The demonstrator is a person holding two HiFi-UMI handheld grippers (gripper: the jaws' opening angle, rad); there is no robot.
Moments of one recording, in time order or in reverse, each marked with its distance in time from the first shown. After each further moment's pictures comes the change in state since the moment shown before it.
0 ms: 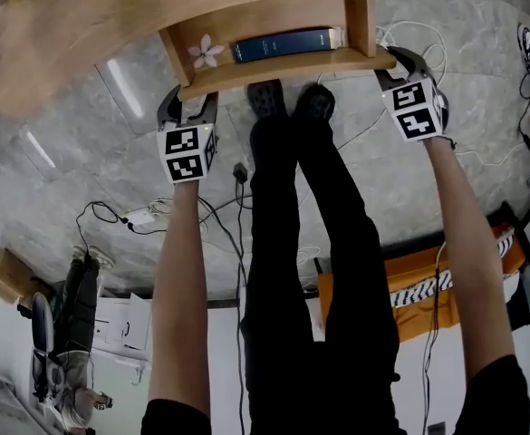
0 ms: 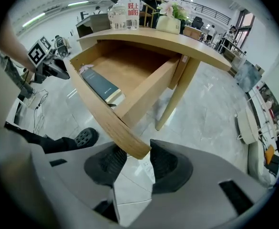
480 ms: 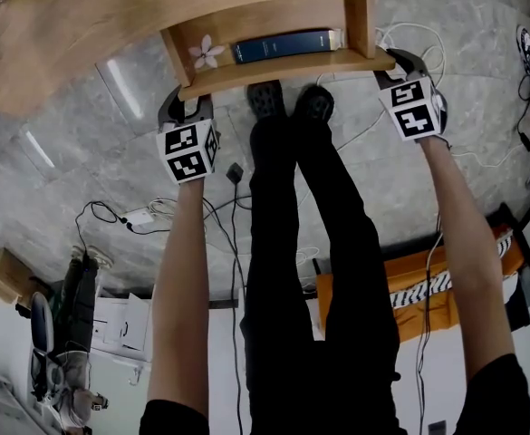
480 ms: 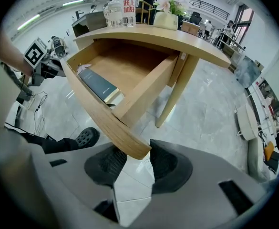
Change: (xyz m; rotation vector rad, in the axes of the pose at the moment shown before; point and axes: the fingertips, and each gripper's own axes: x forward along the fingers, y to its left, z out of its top) left arm -0.004 0.011 0.003 -0.118 -0.021 0.081; right arm 0.002 0.002 -0.001 0.036 0.041 0.009
